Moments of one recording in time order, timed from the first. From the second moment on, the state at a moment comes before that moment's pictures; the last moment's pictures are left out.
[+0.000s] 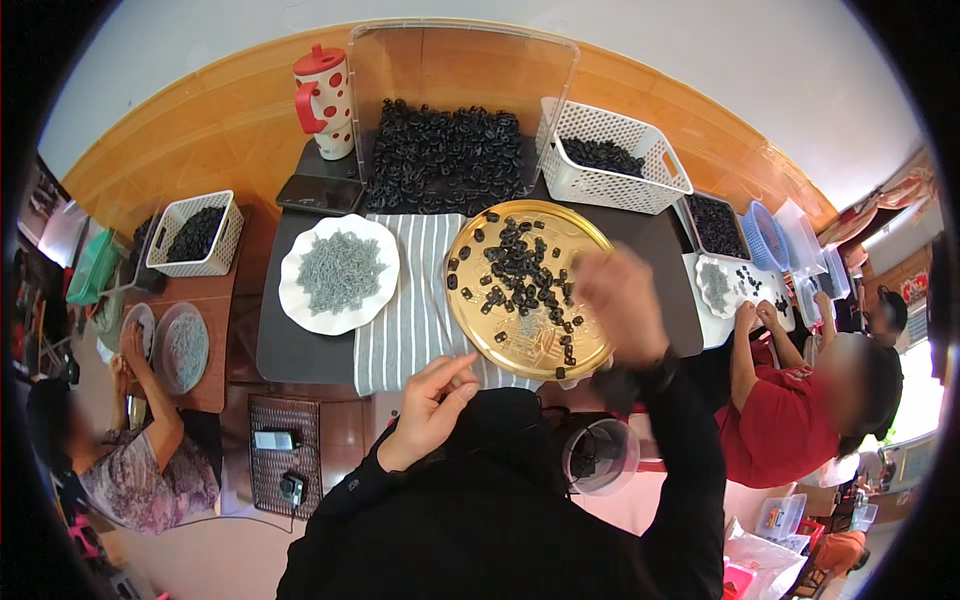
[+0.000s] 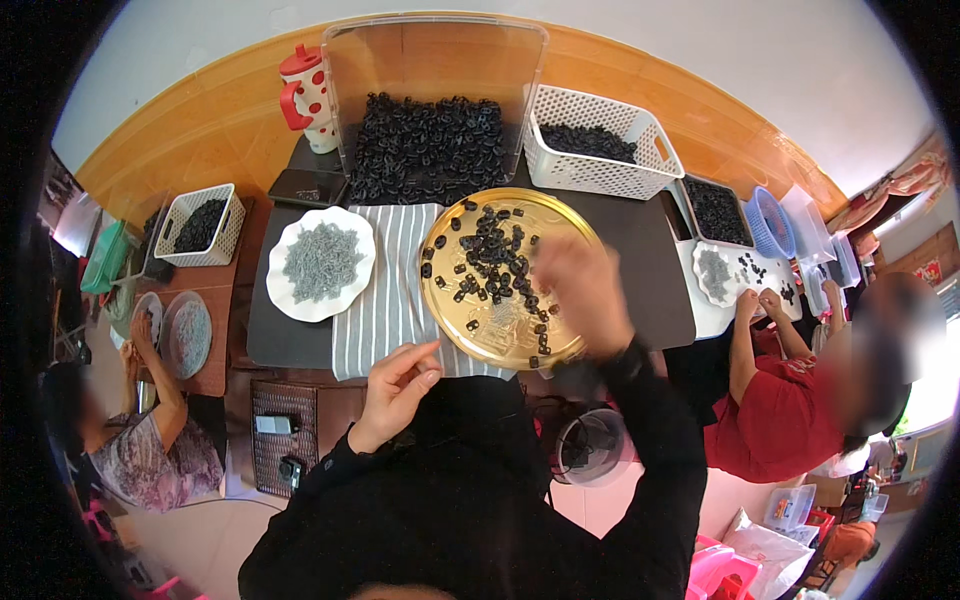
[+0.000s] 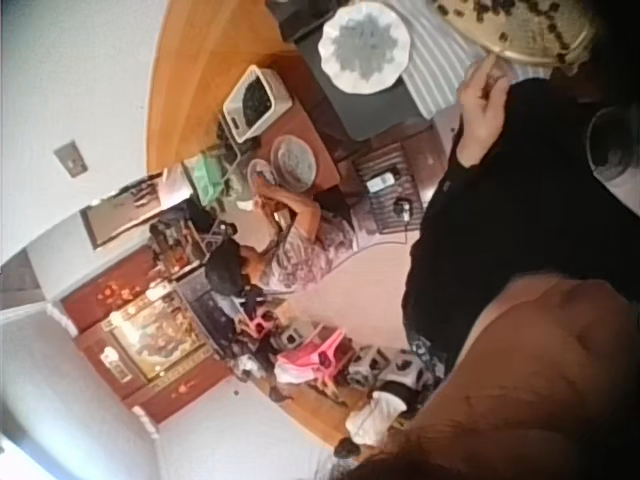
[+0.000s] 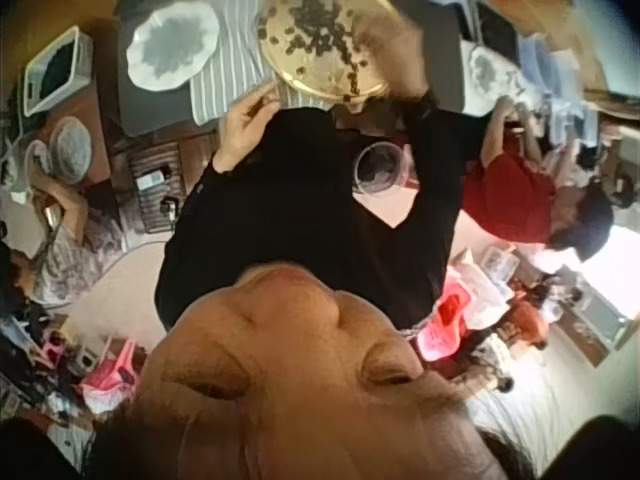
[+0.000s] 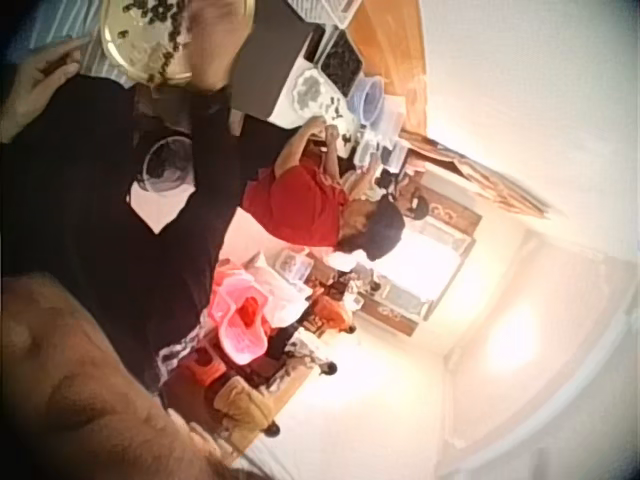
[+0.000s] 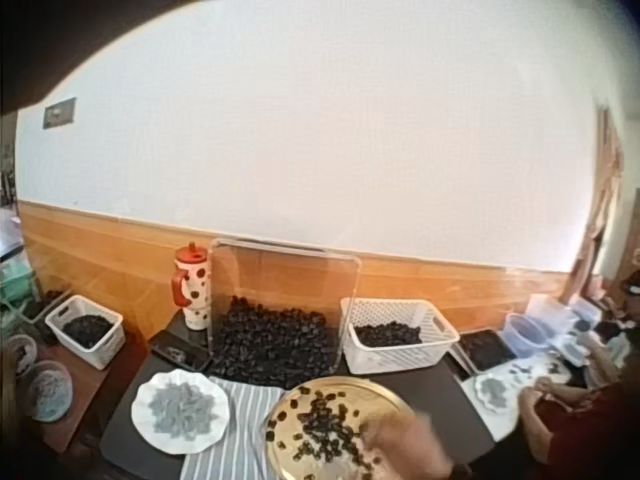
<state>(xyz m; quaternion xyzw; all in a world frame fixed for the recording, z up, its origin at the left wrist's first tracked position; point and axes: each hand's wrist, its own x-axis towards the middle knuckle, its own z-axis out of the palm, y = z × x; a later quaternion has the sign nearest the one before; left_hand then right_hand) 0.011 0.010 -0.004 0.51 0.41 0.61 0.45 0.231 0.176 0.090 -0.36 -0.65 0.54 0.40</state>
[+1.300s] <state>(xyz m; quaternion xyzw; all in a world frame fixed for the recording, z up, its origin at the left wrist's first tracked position) 0.013 0.019 -0.011 0.49 0.49 0.54 0.48 0.239 0.195 0.035 -0.31 -0.94 0.08 0.13</state>
